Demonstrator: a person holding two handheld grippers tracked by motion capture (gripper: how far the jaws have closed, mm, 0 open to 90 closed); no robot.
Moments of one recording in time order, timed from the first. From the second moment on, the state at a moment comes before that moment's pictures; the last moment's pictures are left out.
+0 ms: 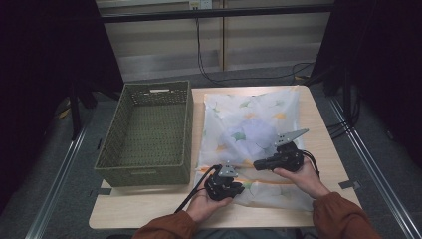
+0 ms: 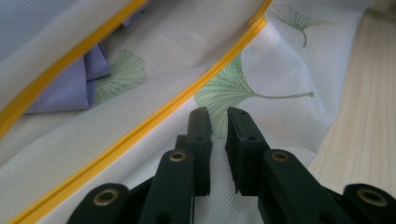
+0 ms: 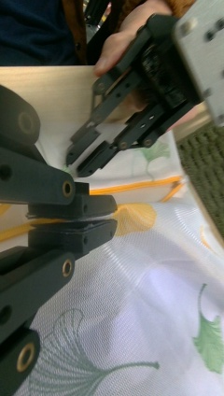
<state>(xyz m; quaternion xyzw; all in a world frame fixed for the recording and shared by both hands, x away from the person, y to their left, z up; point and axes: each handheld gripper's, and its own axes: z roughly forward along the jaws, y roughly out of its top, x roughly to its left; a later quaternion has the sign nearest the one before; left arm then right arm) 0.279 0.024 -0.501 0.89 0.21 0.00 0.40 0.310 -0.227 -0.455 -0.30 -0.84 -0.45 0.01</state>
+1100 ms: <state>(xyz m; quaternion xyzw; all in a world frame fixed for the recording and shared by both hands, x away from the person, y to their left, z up) 0.281 0.046 -0.498 0.89 0.23 0.00 0.39 0.311 -0.214 -0.478 -0.30 -0.86 -0.42 0.02</state>
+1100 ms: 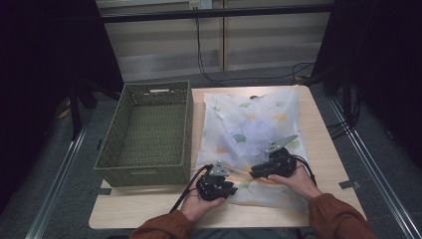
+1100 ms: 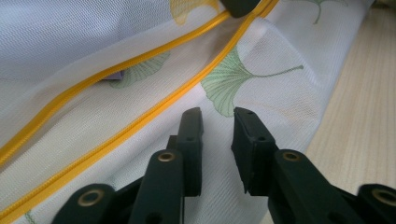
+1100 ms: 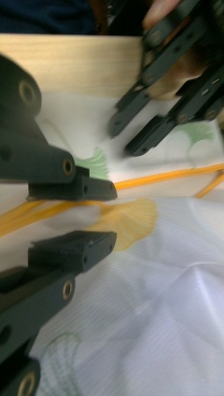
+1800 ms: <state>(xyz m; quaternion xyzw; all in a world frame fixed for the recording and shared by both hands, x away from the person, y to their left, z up) 0.282 0.046 -0.499 0.89 0.22 0.00 0.39 0.342 -0.187 -0.484 -0.30 -0.87 -0.40 -0.02</state>
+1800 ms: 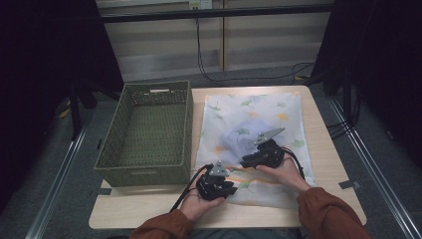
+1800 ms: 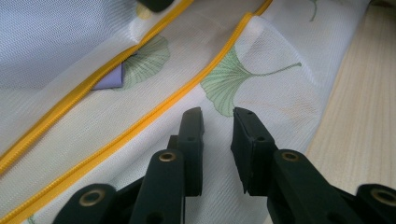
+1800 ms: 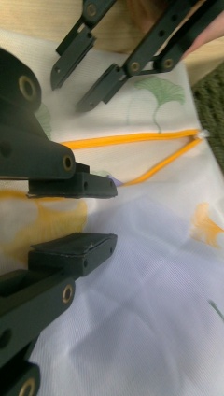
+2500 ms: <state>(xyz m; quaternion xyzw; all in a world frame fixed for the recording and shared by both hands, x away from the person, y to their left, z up) 0.281 0.045 -0.499 0.89 0.22 0.00 0.39 0.335 -0.179 -0.483 -0.27 -0.89 -0.37 -0.04</state>
